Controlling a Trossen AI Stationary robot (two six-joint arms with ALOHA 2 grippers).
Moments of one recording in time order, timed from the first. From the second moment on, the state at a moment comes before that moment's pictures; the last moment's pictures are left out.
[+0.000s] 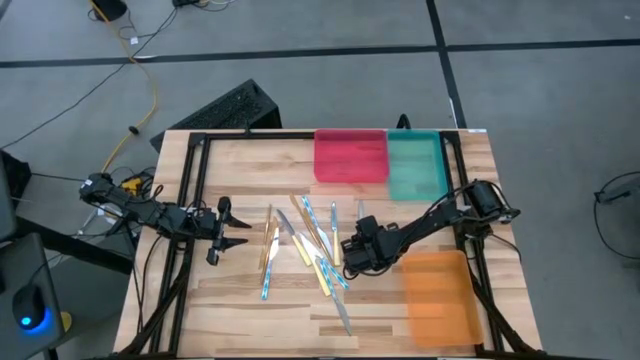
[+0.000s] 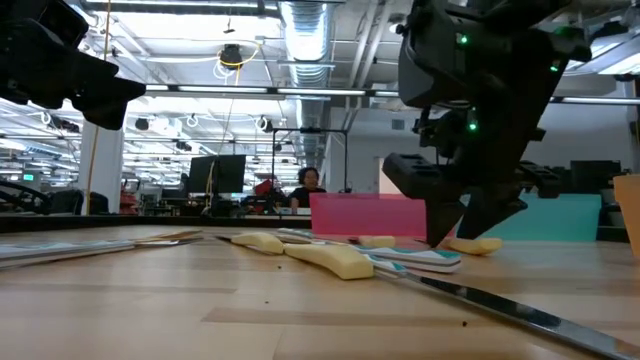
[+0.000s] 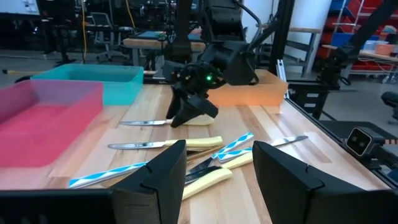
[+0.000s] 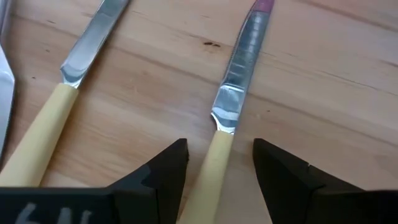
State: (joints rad) left arm -0.40 0.15 0.02 0.05 -0.32 -0.10; right arm 0.31 1.95 1.08 -0.67 0.59 1.55
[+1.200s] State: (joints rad) left arm -0.40 0.15 0.02 0.05 -0.32 -0.12; right arm 0.36 1.80 1.07 -0.74 0.61 1.62
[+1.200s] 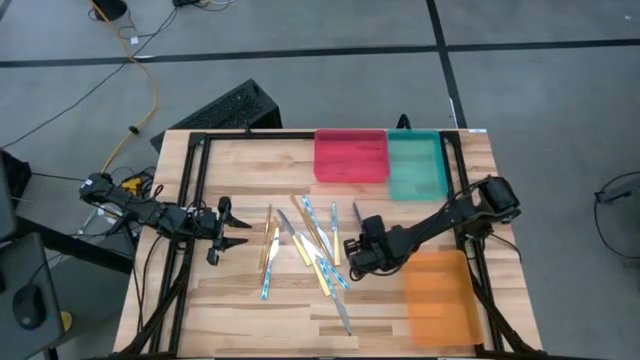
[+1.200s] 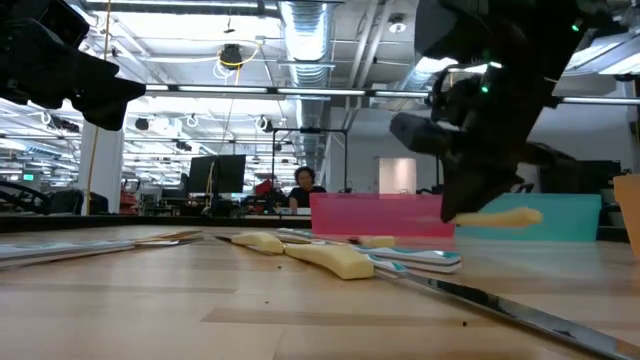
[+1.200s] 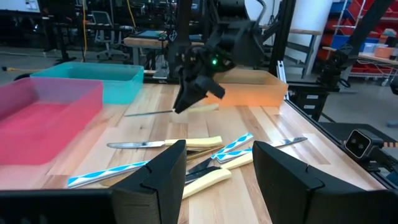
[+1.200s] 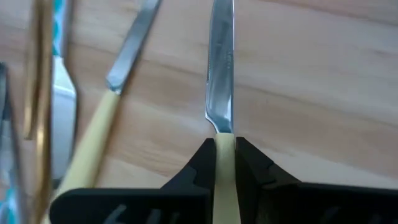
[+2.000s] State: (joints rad) left arm -0.40 0.15 0.02 0.05 -0.32 -0.14; right arm 0.76 1.43 1.08 -1.11 0.57 2.04
